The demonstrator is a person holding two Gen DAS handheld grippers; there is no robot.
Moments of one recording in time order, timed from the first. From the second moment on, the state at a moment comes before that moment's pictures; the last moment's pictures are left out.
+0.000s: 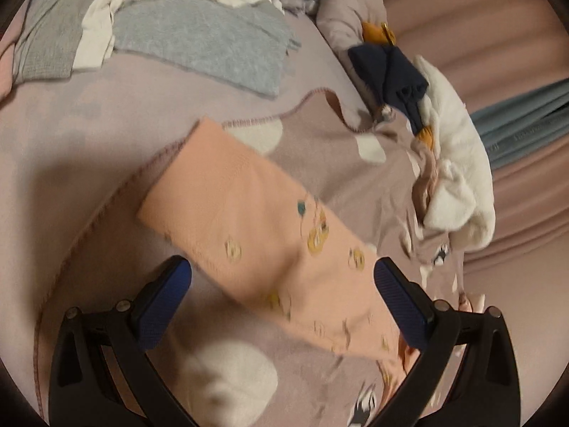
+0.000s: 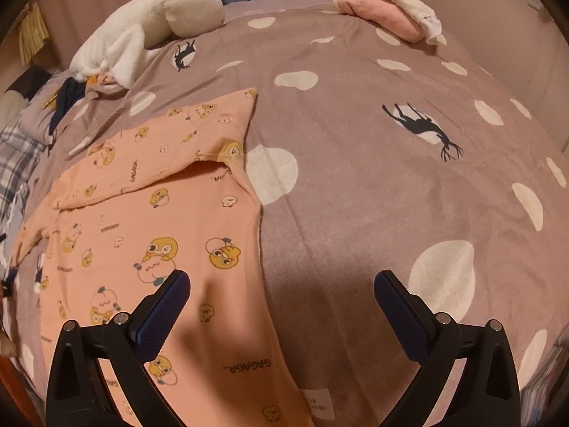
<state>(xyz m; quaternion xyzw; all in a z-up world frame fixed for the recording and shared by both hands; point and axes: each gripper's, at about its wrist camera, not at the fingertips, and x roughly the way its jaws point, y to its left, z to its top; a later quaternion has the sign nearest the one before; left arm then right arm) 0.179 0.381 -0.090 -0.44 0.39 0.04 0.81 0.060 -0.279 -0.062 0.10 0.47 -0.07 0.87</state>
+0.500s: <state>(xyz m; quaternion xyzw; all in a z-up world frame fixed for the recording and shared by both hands) 0.205 0.392 -0.090 -0.40 0.39 0.07 0.83 0.056 -0.278 -0.057 0.06 0.48 -0.11 0.87</state>
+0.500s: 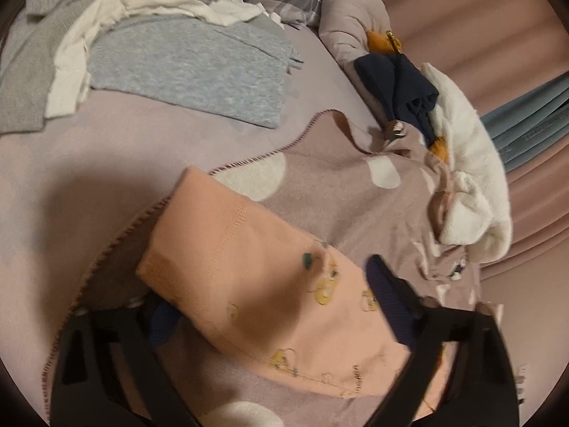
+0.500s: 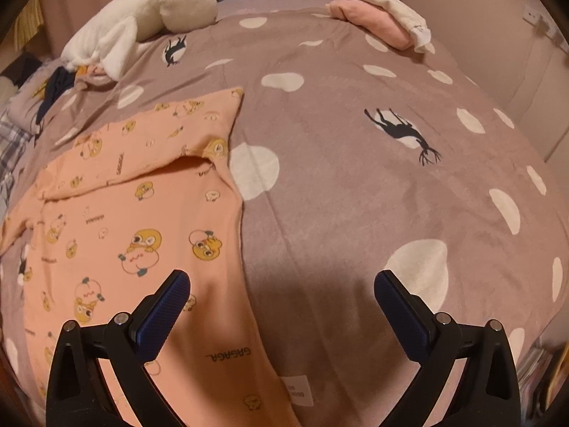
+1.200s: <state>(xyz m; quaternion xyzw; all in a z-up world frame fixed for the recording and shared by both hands) 0.214 0.360 -0.062 -0.27 0.42 0.17 0.85 0.054 -0.278 -0.069 0.05 0.51 -0.12 0.85</state>
